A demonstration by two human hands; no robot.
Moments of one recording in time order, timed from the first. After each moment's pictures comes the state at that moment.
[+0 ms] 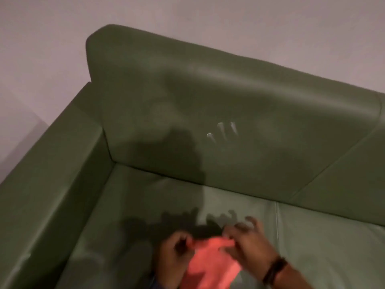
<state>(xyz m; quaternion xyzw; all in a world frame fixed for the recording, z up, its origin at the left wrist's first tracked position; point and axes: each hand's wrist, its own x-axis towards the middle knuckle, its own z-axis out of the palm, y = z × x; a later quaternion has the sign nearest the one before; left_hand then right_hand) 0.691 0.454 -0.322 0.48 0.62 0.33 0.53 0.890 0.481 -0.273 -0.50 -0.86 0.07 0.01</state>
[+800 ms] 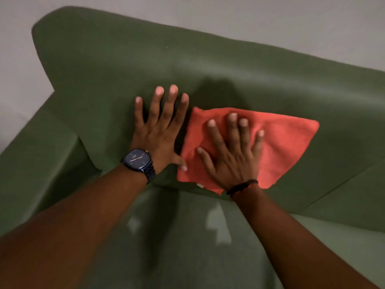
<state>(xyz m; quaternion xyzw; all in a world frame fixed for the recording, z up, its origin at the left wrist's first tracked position) 0.682 0.700 -0.254 0.81 0.56 0.15 -0.10 0.869 0.668 -0.291 -0.58 -0.73 -0.26 0.24</state>
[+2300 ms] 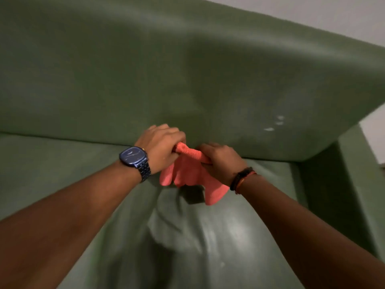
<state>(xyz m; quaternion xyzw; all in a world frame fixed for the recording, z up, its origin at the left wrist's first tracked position) 1.080 0.507 -0.245 0.89 0.41 0.15 0.16 1.269 0.465 -0.252 -0.58 -0.80 0.15 0.07</state>
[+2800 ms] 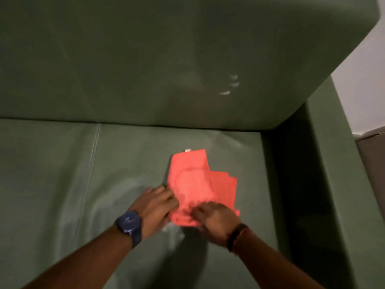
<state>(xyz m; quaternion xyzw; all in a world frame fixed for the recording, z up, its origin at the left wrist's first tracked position) 1.178 0.333 -0.349 0.93 0.31 0.02 0.21 1.392 0.259 -0.355 -0.49 -0.85 0.17 0.01</state>
